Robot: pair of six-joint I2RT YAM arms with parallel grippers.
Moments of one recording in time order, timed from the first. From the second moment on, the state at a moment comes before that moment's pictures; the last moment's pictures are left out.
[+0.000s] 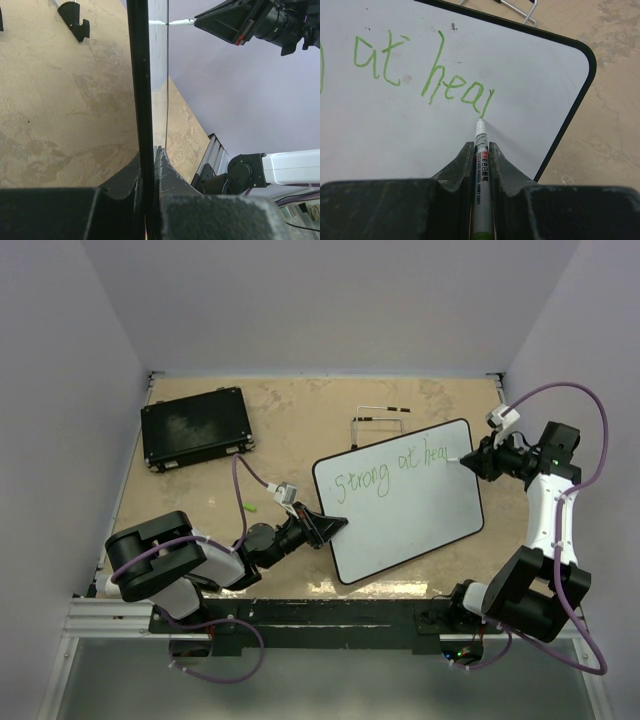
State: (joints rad) left arm -1.03 1.56 0.26 1.36 -0.11 -0.81; right arm -0.47 1.27 1.04 -0.66 -0.96 -0.75
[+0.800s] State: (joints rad) left arm -1.03 1.57 0.27 1.36 -0.10 -0.80; right arm -0.47 1.28 1.07 -0.52 -0.96 -0.60
